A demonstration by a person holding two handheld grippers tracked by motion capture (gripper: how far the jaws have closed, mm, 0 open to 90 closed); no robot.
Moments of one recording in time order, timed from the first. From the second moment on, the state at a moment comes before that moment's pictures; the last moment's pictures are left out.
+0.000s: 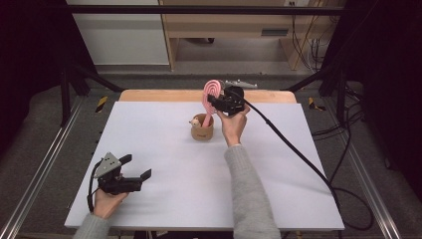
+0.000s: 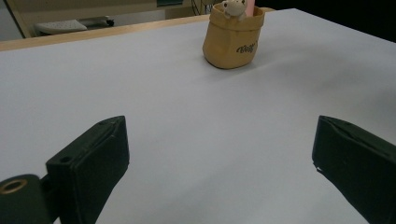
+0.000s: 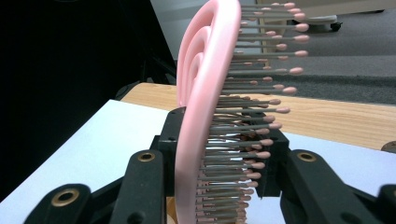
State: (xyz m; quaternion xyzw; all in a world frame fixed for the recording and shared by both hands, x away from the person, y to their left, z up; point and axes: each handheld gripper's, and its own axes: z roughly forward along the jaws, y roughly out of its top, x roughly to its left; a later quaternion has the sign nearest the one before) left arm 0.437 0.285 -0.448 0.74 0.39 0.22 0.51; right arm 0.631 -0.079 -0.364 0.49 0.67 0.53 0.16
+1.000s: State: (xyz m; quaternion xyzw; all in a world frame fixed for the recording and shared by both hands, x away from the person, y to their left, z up) left arm 0.438 0.285 -0.449 0.74 0.39 0.22 0.51; right arm 0.638 -0.095 -0.371 0.48 0.69 0.50 0.22
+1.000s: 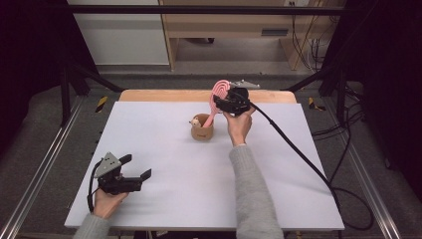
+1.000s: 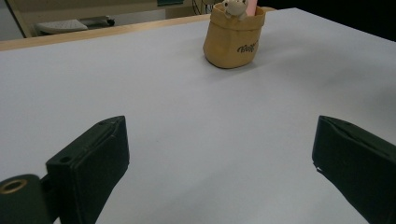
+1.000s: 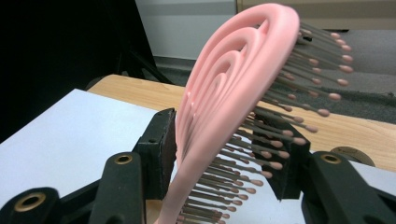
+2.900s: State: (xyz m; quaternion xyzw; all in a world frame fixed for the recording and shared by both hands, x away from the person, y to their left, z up) left arm 0.438 0.283 -0.449 0.74 0.39 0.22 0.50; right arm 0.537 -0.155 -0.355 0.36 0.69 0.58 0.22
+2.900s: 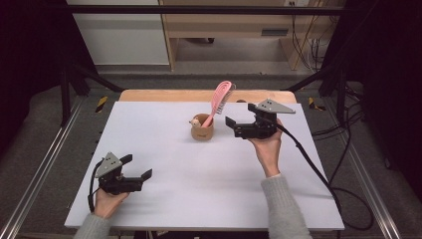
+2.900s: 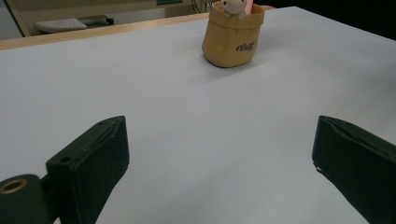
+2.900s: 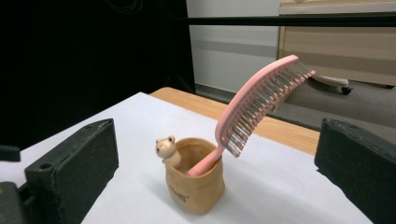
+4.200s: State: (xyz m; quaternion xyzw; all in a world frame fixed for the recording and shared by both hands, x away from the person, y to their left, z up) left arm 0.438 0.281 -0.450 0.74 0.38 0.22 0.50; right arm 0.474 -0.222 -0.425 0.35 0.71 0.59 0.20
